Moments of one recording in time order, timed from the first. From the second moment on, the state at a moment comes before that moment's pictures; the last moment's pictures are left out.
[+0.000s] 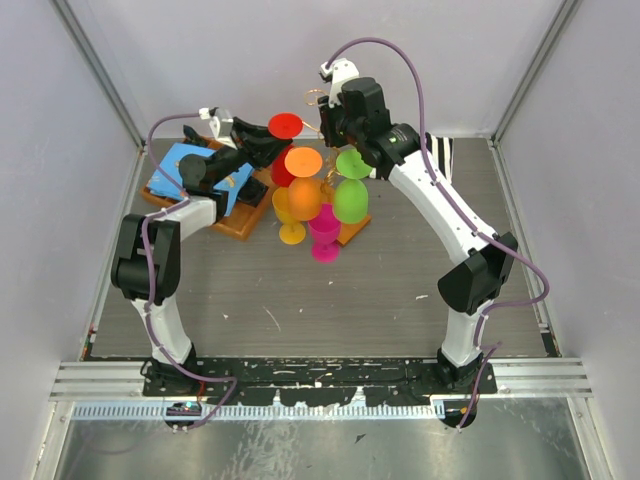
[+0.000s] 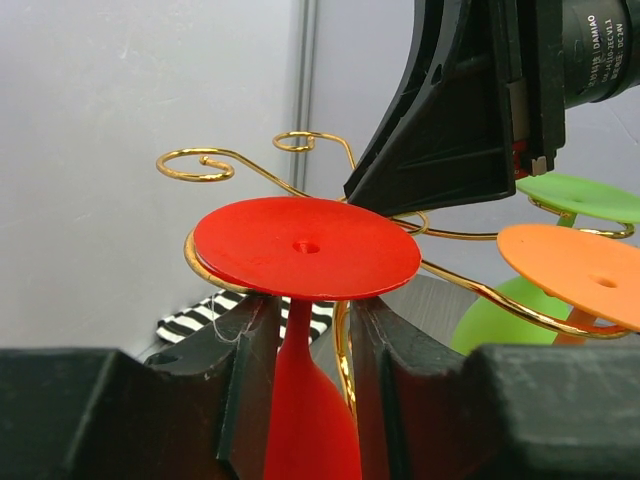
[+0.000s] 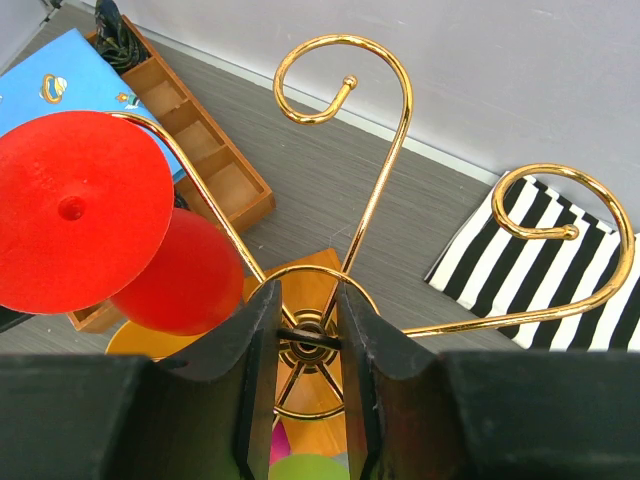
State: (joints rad) left arm -0.21 1.89 1.20 1.37 0.82 -0.60; right arm 0.57 1.86 2.06 -0.56 0.12 0.02
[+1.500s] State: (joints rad) left arm -0.10 1.26 0.57 0.98 0.45 -0.67; right arm 0.57 1.90 2.15 -0.64 0.13 0.02
